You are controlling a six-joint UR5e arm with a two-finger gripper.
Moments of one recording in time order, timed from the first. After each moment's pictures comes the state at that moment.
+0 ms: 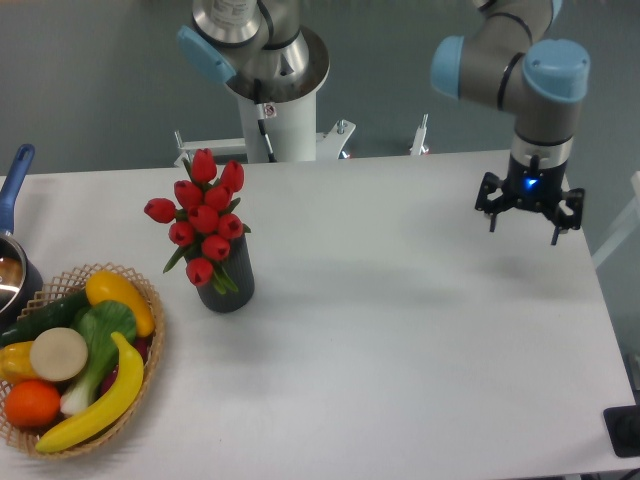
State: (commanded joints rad) arm 2.87 -1.88 -1.80 -0.78 1.45 1.25
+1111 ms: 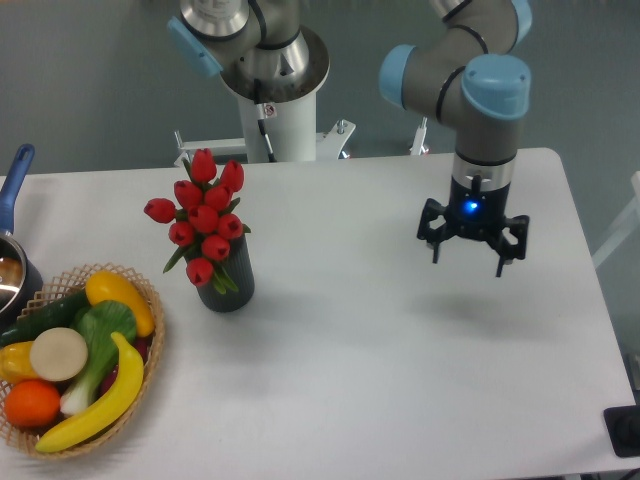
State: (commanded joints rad) arm 2.74 -1.82 -1.85 -0.75 1.22 1.12
